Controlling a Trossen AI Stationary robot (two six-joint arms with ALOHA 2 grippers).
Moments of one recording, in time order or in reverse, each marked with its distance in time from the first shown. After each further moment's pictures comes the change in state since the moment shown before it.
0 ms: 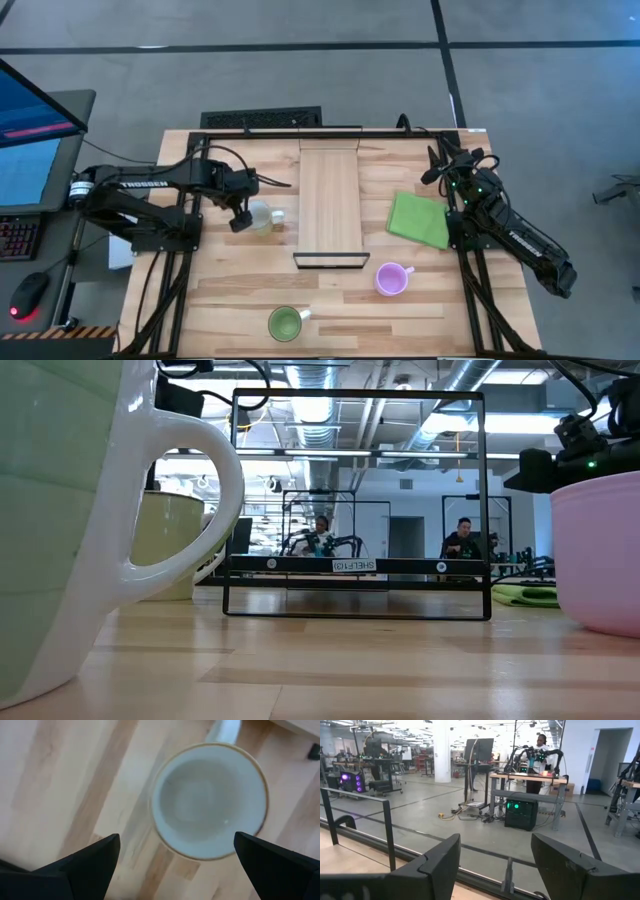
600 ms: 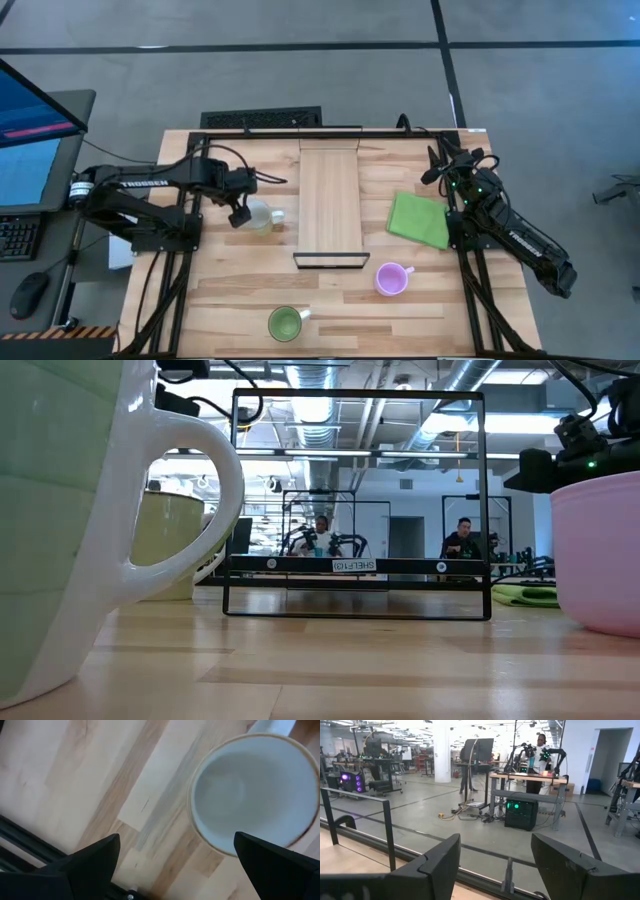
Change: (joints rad) left arm 0.022 0.000 -0.001 -0.061 -0.097 -0.069; right arm 0.000 0.000 0.000 0.000 0.000 0.000
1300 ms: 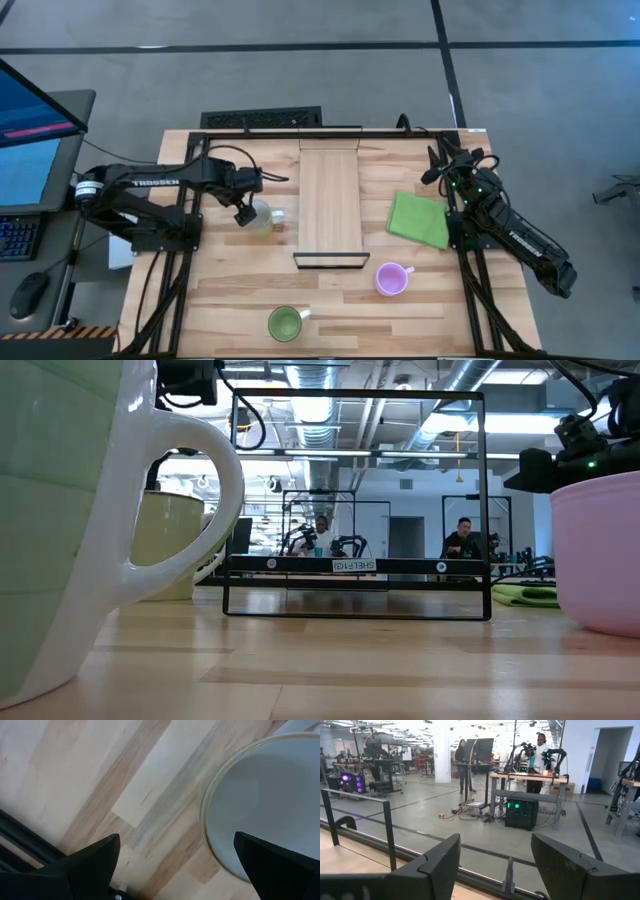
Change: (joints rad) left arm 0.049 0.068 -0.053 0.053 0.028 -0.078; right arm 0.000 0.000 0.000 0.000 0.000 0.007
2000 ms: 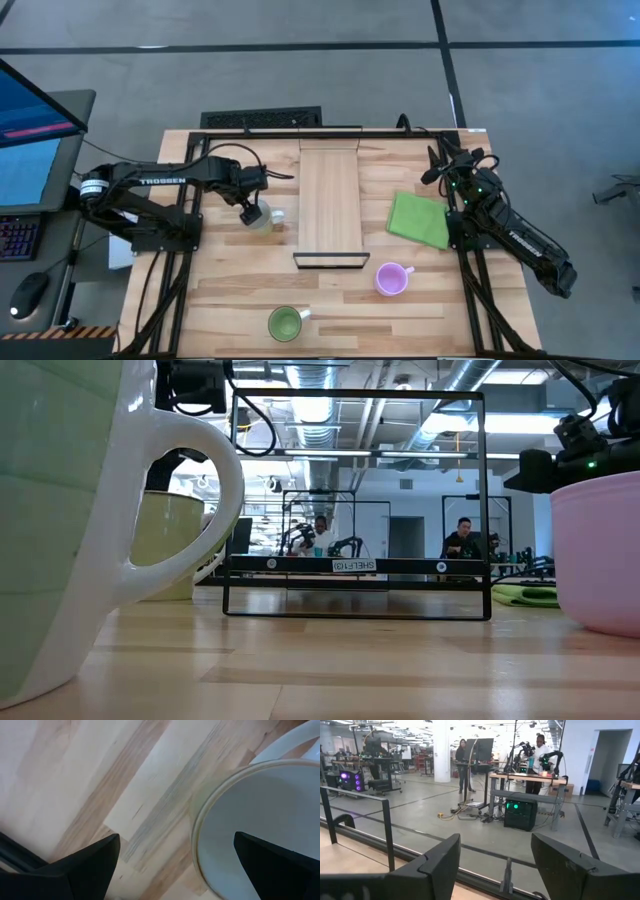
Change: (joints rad) left arm 0.024 0.043 0.003 0.067 0.023 0.045; right arm -0.002 0.000 0.000 0.000 0.000 -0.016
